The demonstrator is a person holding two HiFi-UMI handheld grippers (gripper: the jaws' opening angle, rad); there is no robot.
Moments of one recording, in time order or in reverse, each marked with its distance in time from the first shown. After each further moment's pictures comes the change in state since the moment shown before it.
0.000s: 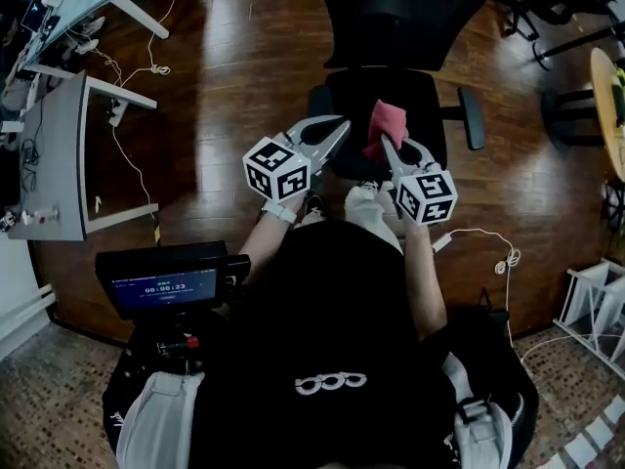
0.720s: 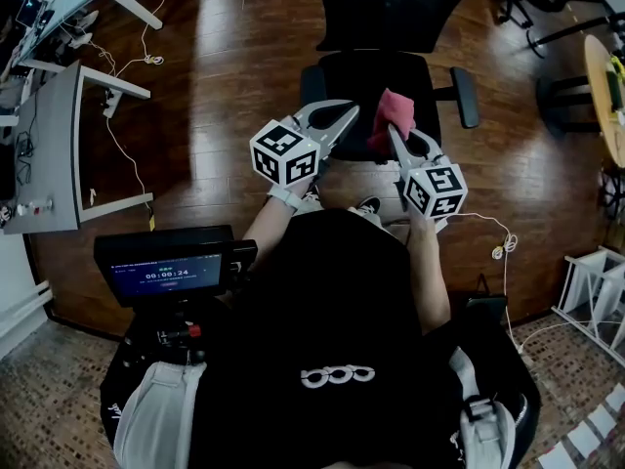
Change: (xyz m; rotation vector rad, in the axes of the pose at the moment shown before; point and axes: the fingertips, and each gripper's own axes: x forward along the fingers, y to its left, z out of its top) left arm 0.029 -0.067 -0.029 0.045 0.006 -0.025; right arm -0.077 -0.017 -0.019 0.008 -0.034 -0.011
